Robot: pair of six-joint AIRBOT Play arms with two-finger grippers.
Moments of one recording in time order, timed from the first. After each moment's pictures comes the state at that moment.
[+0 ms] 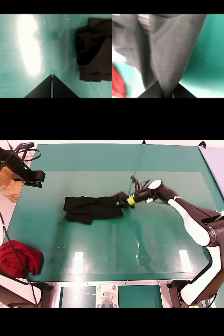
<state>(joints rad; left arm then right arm) 0.10 -1.75 1.99 1.46 -1.59 -1.40 0.21 -1.85 1.53 -0.57 1.09 1.35</state>
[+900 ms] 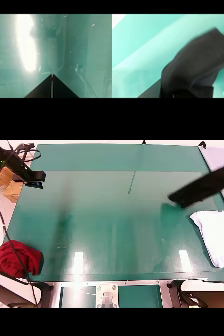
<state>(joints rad) 0.09 -1.75 1.99 1.44 -1.61 -1.44 -0.76 -1.49 1.88 -0.90 1.42 1.61</state>
